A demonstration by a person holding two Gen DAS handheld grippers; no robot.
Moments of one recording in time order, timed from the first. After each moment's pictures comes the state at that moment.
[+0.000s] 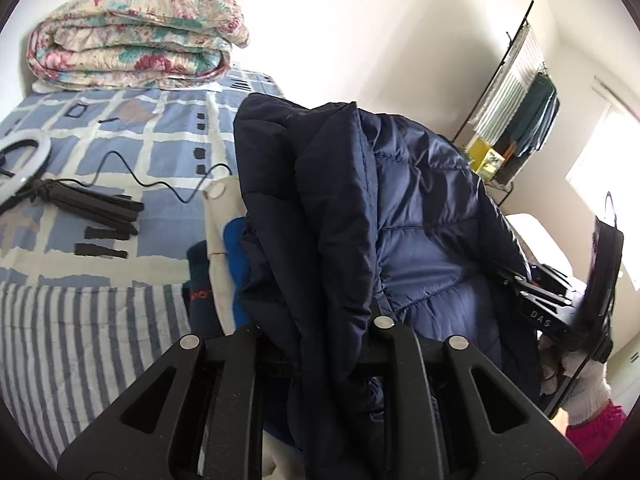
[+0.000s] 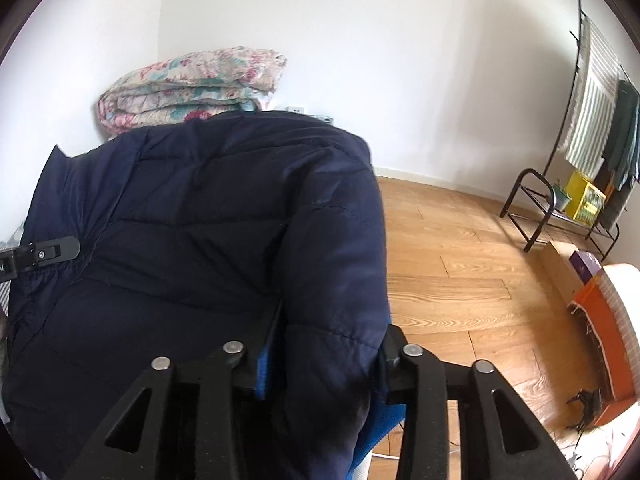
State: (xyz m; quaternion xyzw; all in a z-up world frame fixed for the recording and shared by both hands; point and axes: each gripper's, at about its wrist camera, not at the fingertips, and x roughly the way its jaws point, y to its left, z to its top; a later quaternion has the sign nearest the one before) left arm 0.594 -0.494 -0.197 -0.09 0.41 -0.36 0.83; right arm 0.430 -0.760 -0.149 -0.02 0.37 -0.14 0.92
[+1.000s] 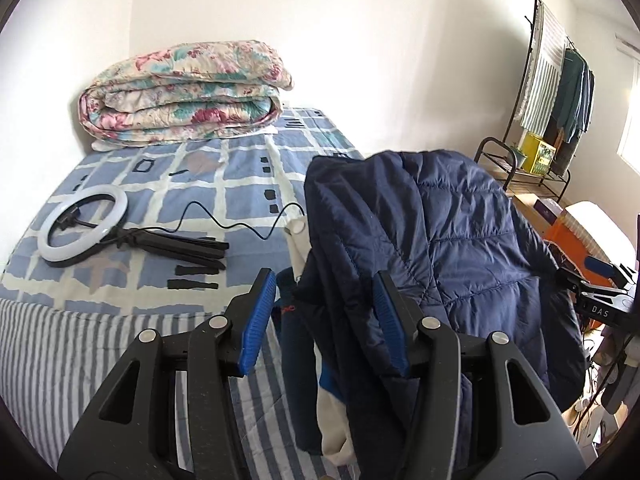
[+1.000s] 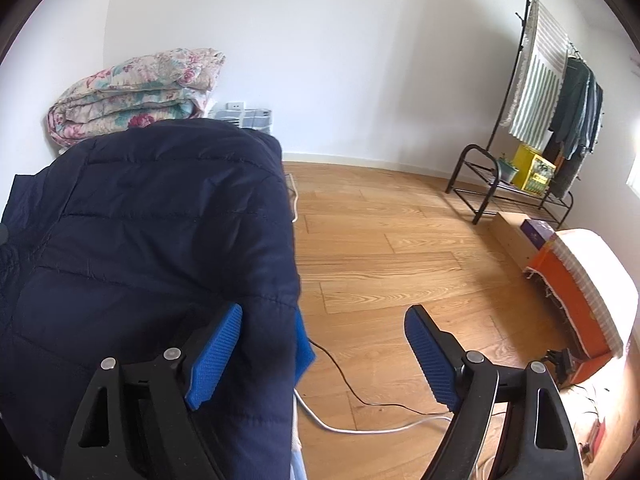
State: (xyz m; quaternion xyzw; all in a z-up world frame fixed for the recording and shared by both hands) left arm 0.568 -0.462 -0.156 0.00 0.36 -0.26 0.90; right arm 0.384 -0.793 -0.135 -0.01 0.37 -0.24 0.90
